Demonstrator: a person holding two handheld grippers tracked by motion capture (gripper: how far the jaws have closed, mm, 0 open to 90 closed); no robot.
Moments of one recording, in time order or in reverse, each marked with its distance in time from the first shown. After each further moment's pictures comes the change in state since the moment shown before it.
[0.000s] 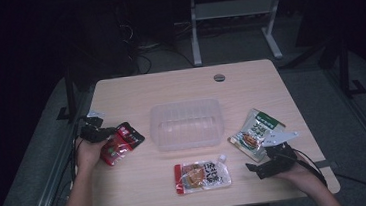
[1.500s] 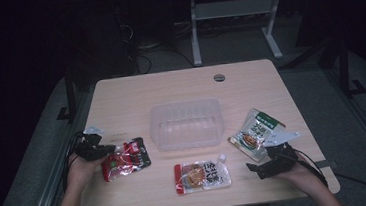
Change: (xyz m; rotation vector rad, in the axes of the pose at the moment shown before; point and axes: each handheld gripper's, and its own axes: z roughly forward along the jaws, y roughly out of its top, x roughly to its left) left arm -0.031 -0.040 -0.038 0.083 -0.111 0.055; right arm 0.000 -0.001 -0.002 -0.007 -0.004 -0.001
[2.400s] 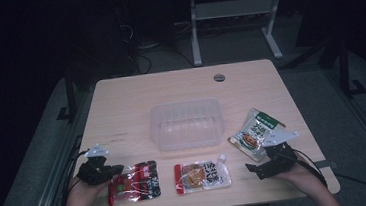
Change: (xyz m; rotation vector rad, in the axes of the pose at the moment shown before) left arm -0.064 -0.035 -0.041 -0.035 -0.070 0.018; right arm 0.002 0.003 0.000 0.010 0.011 0.006
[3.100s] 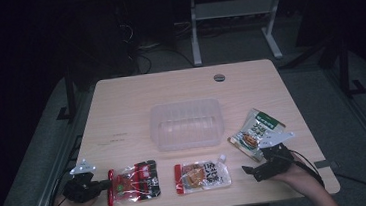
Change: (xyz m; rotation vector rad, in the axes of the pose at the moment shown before) left arm 0.003 -0.040 -0.011 0.049 0.015 -0.062; right arm 0.009 0.005 0.002 0.006 0.035 -0.013
